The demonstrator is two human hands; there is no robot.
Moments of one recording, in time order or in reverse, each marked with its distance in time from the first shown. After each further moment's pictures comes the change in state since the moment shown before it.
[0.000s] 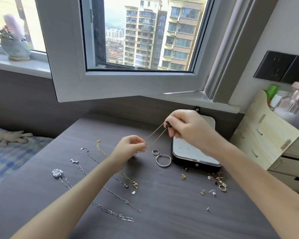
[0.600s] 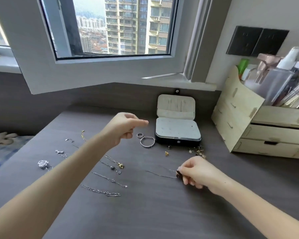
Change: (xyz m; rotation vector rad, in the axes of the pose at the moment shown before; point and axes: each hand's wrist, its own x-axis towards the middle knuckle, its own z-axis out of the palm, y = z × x) left_hand -0.018 0.054 0.033 0.126 -0.122 -0.082; right_hand -0.121 0.096 0.009 0.076 -0.190 0.712
